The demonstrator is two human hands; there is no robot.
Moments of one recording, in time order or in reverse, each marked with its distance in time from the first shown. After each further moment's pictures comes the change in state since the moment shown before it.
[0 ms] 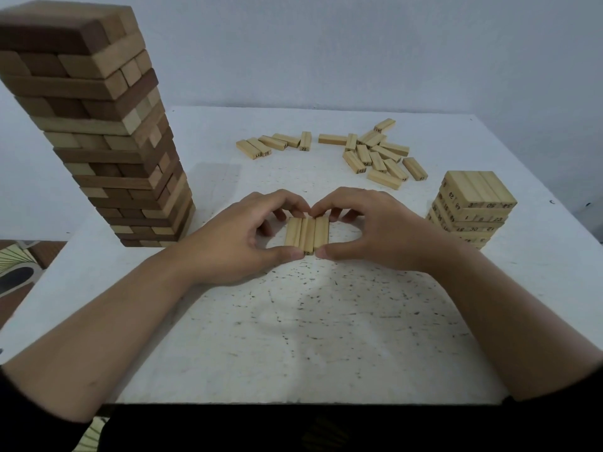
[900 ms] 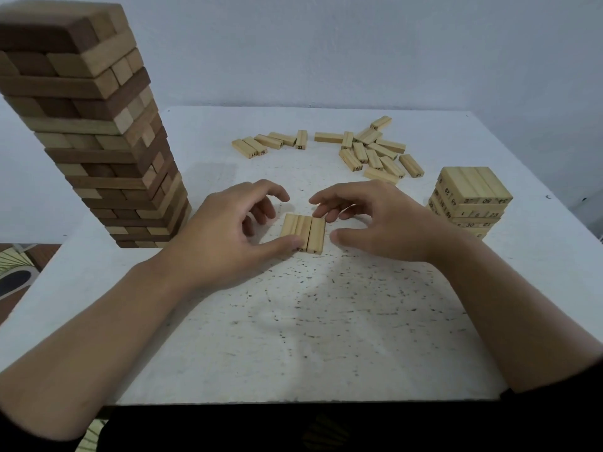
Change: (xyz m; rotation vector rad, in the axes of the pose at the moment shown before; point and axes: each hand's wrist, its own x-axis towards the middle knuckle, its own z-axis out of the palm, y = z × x) left_hand -0.011 0.009 0.003 0.000 0.260 0.004; right_hand -0.003 -0.001 -0.009 0.126 0.024 0.018
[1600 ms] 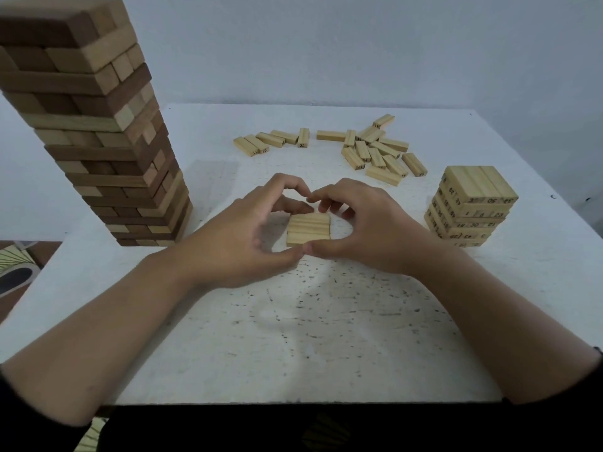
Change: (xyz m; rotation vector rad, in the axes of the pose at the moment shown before) left_hand 0.004 0.011 0.001 -0.121 -0.262 0.003; right_hand 0.001 -0.008 0.024 -0.209 0.132 -0.002
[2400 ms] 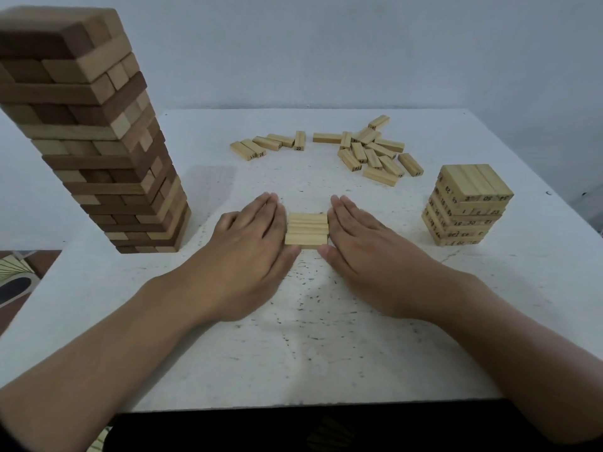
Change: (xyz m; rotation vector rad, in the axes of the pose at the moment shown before) left_hand -0.005 -0.015 0.020 0.801 -0.067 -0.059; right_hand -0.029 -0.013 0.007 -0.505 -0.347 0.126
